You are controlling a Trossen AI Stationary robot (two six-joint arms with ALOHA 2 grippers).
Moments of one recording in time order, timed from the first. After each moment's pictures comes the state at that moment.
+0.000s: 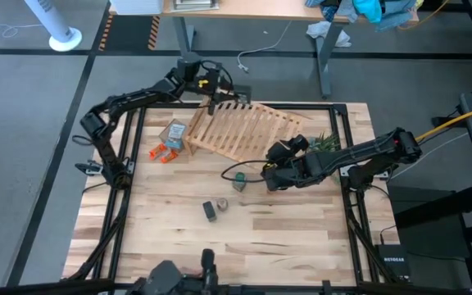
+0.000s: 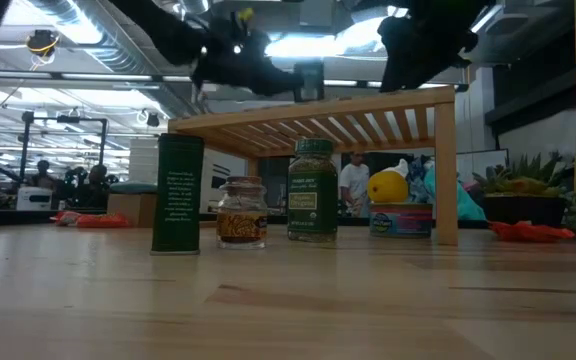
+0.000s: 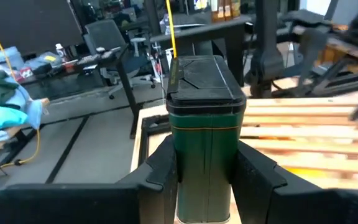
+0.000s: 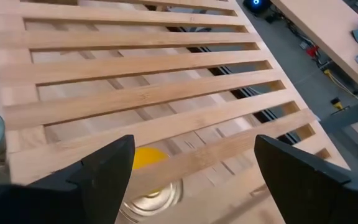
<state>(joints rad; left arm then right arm) 0.76 1.74 1.34 0.17 0.81 0.42 0.22 1.51 1.22 -0.96 0.88 0.74</state>
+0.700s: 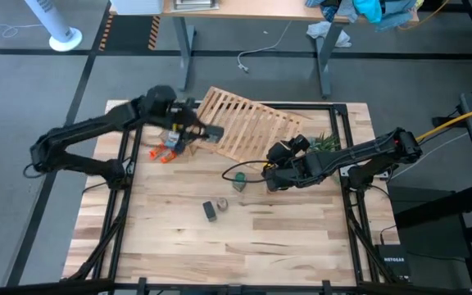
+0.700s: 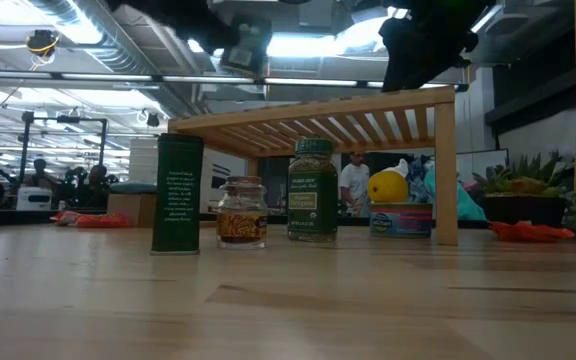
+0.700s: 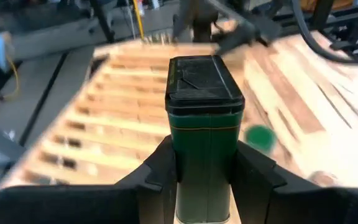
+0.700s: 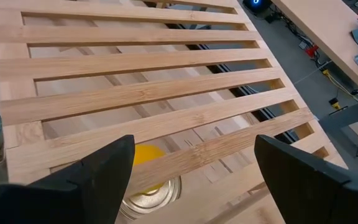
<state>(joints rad) 0.45 1.15 1.05 -0.41 0.41 0.43 0.22 1.51 1.22 -0.97 0.88 0.74</state>
